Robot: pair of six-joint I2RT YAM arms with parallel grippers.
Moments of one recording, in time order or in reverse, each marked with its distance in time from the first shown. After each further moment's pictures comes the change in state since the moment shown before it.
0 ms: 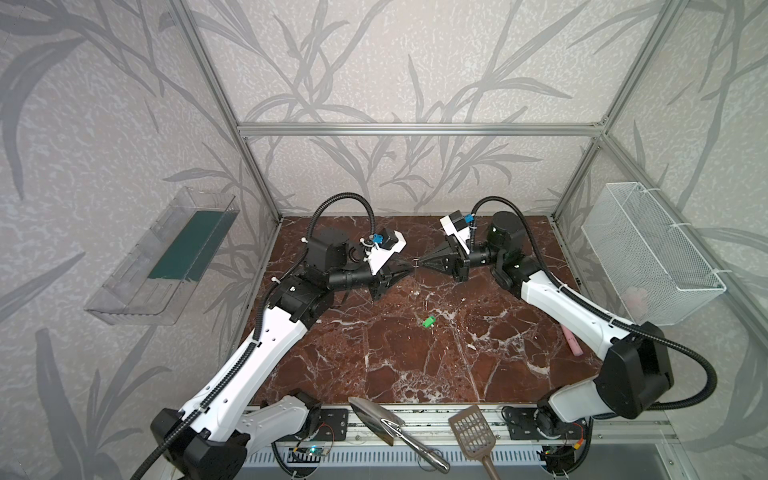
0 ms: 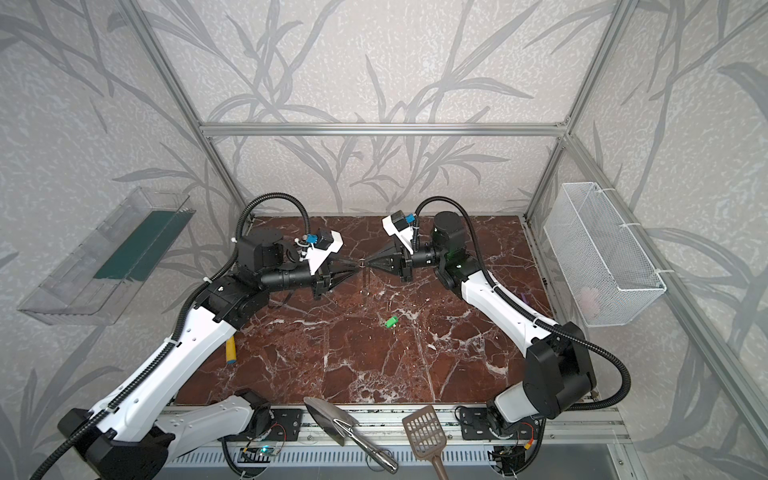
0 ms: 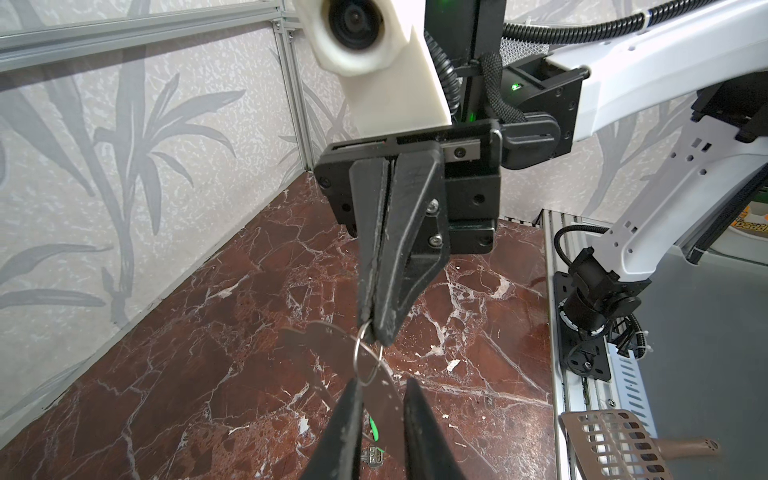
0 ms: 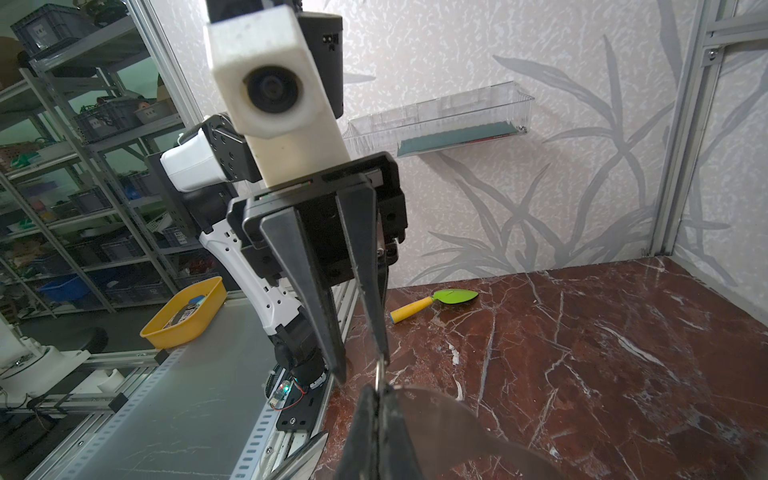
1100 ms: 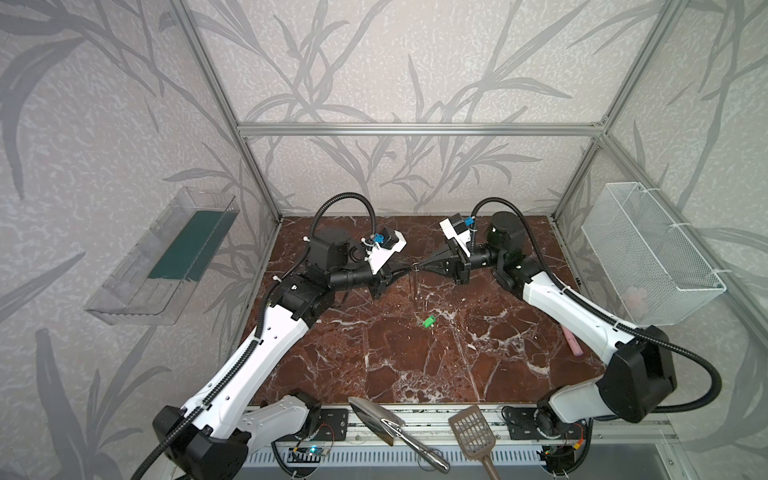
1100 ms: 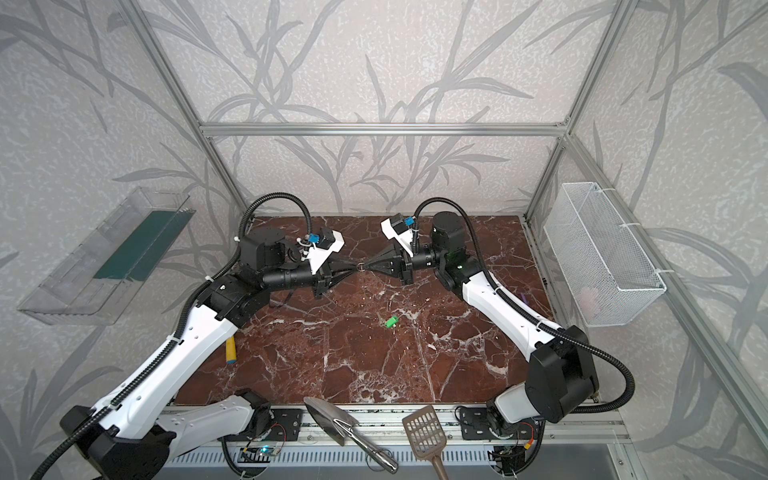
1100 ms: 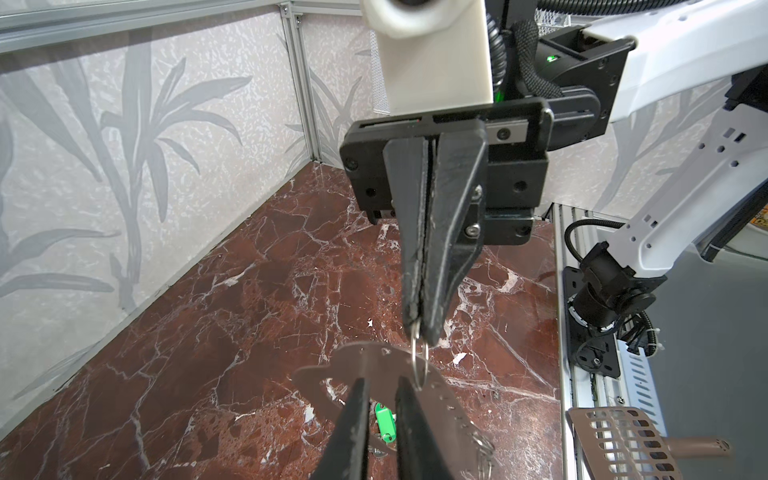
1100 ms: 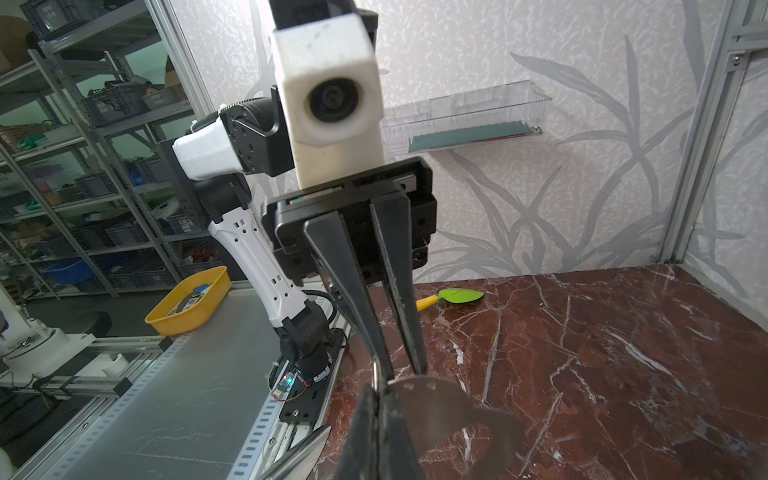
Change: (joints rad) left arm 0.000 0.010 0.000 -0.019 -0.016 0.011; right arm 0.007 -0.019 0.010 -0.070 0.000 -0.070
